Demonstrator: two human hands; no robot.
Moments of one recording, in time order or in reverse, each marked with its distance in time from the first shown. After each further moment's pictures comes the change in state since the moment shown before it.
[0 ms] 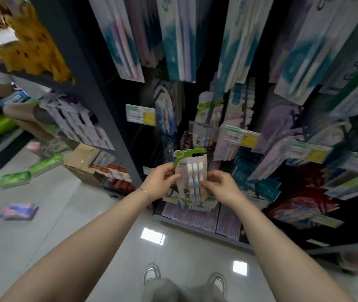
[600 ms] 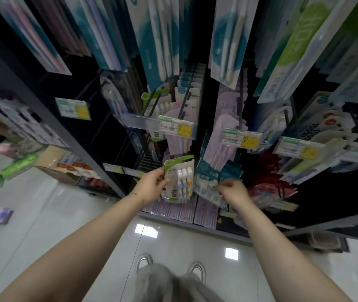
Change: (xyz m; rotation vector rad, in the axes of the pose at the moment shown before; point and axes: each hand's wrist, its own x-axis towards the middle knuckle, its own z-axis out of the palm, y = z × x) left_hand 0.029 0.019 0.112 0.172 -0.036 -0.063; right_hand -0.021 0.103 -0.126 -0.037 0.195 0.367
